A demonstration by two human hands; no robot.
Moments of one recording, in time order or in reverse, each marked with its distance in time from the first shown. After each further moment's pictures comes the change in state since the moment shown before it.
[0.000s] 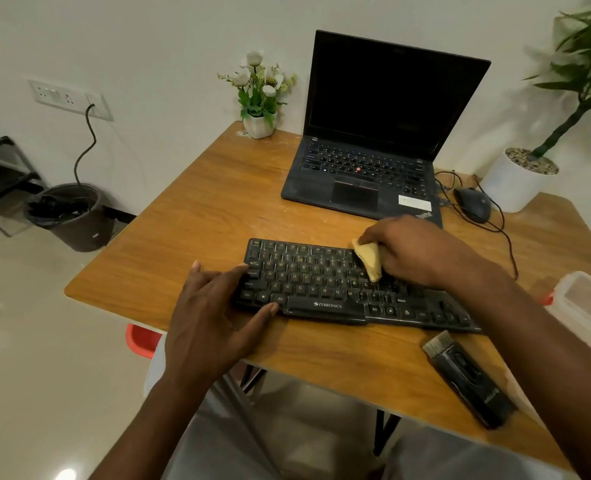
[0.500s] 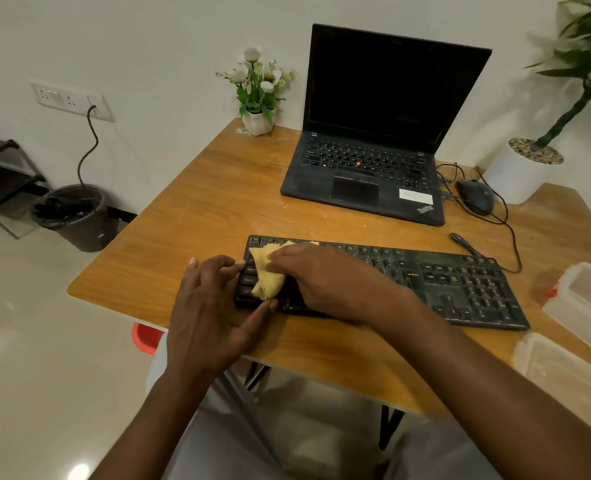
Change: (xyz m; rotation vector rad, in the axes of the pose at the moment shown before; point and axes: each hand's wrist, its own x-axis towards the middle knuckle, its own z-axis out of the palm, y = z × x) left_hand 0.000 0.004 0.000 -0.031 0.062 -0.011; right_hand 0.011 -0.103 0.033 0.156 0.010 -0.317
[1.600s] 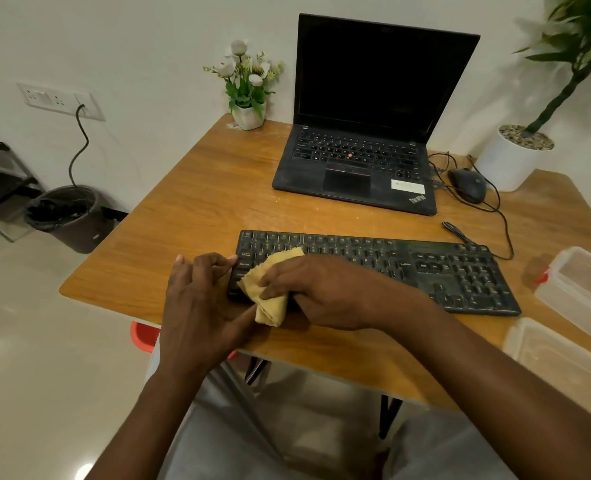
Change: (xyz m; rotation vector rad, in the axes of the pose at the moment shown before) left_hand 0.000 -0.003 -0.003 0.011 -0.122 -0.036; right_hand -0.028 -0.001 -0.001 0.185 -0.105 -0.079
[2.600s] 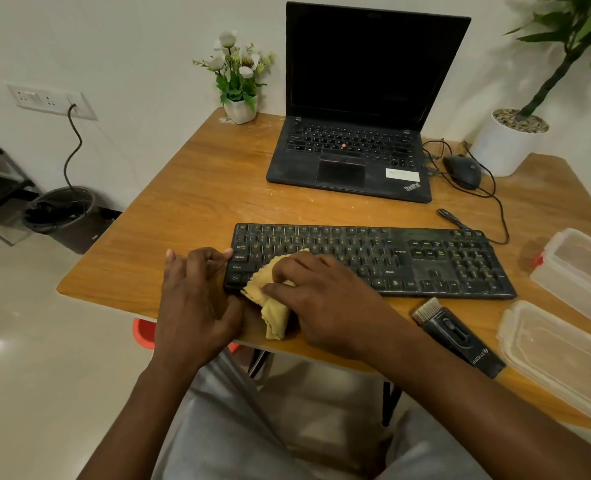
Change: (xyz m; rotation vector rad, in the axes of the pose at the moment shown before) left_hand -0.002 -0.004 -0.003 -0.020 -0.011 0.060; right_hand -0.020 -0.004 0.049 -0.376 0.256 -0.022
